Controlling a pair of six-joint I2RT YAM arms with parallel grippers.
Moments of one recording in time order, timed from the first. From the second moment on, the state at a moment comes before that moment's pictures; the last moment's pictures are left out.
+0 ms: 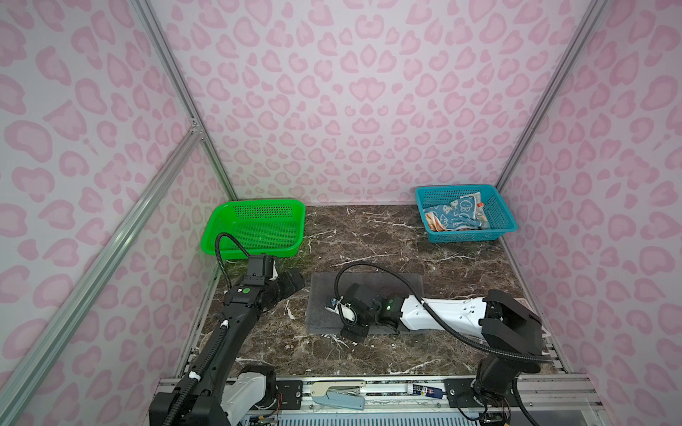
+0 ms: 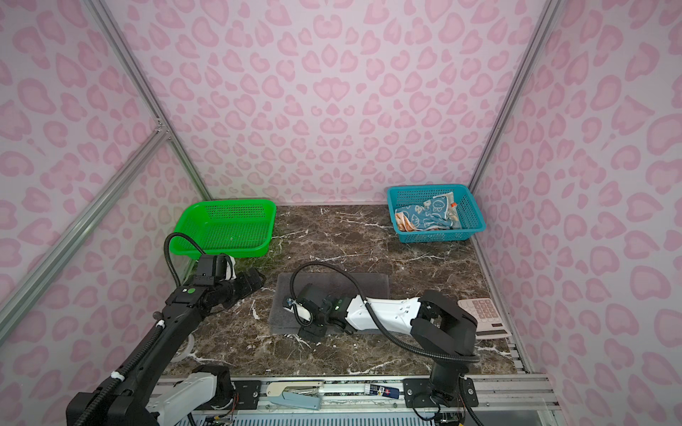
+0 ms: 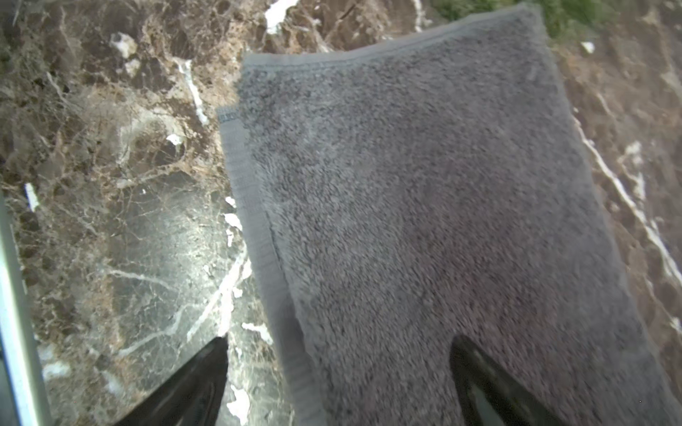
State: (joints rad) left arm -0.07 1.05 0.73 -0.64 0.19 -0.62; right arm 1.12 1.77 1.08 -0.30 0.03 -0.20
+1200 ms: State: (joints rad) left arm -0.06 1.27 0.49 -0.29 0.58 -0.77; right arm 1.02 1.86 1.01 -0.05 -0.20 -0.16
